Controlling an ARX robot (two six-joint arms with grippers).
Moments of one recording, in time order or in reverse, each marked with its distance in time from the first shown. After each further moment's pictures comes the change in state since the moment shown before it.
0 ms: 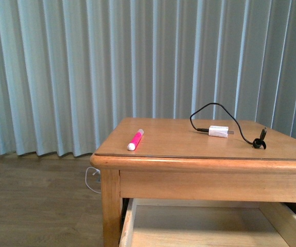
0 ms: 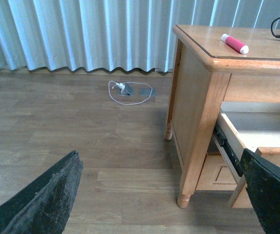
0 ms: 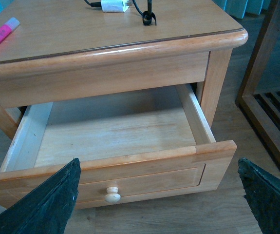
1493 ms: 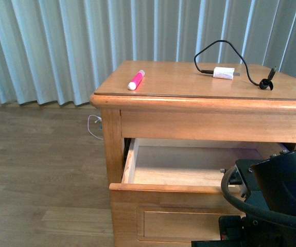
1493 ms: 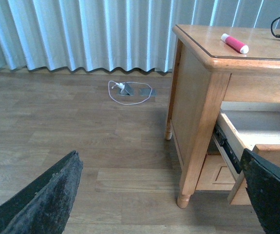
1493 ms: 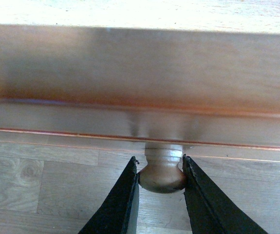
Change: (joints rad) left arm 0.000 0.000 0.000 0.000 0.000 0.000; right arm -0.138 1.083 0.230 0.385 -0.415 -0.017
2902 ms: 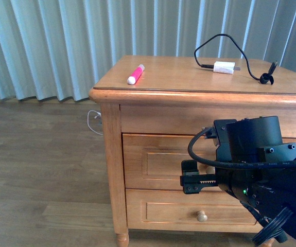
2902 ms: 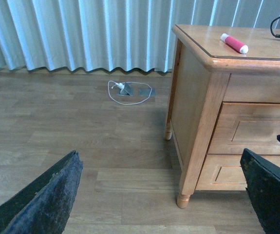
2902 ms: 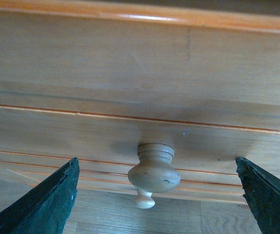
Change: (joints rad) left arm 0.000 0.000 0.000 0.000 0.000 0.000; right arm -0.123 0.393 0.392 0.294 -0.019 -0.201
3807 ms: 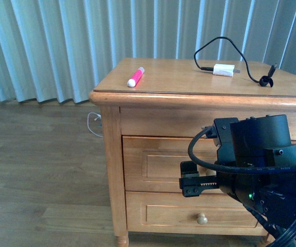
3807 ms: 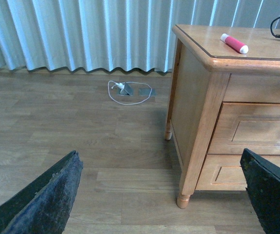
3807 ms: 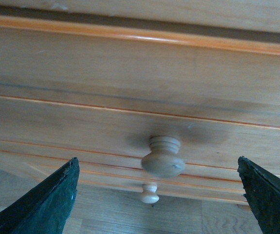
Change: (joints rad) left arm 0.000 0.000 0.000 0.000 0.000 0.000; right arm 0.012 -0.060 -0.060 0.021 -0.008 -0.009
